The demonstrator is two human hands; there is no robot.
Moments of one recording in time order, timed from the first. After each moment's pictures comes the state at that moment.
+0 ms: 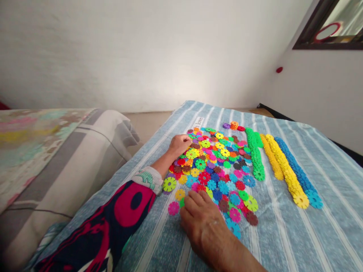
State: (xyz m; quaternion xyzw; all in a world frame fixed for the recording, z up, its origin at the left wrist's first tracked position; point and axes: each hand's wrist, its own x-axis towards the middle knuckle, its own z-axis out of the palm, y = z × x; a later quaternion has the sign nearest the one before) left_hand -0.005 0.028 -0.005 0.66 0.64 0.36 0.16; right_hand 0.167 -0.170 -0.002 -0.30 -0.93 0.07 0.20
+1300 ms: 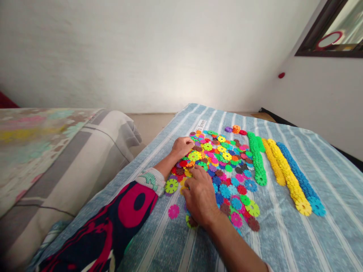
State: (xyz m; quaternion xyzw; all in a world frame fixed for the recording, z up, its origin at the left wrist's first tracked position) left_hand -0.005 0.028 -0.005 0.66 0.64 0.37 0.16; right_hand 0.137 -0.119 -0.005 -0.42 -0.85 0.11 0.30
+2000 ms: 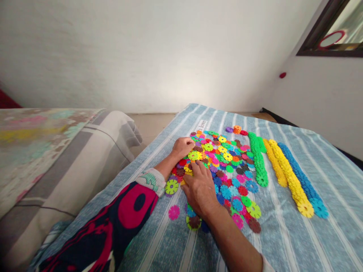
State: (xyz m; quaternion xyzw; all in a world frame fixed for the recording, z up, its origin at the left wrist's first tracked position) left_hand -0.005 0.027 -0.004 0.67 0.64 0.35 0.15; right_hand 0.133 -0.105 -0.005 -0.43 -0.87 0.04 0.22
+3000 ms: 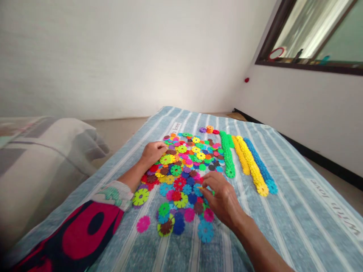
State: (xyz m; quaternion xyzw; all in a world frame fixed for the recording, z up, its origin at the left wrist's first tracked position) left_hand -0.012 0.034 0.001 0.67 0.63 0.35 0.15; right_hand 0.256 -0.119 0.017 -0.44 -0.82 0.07 0.37
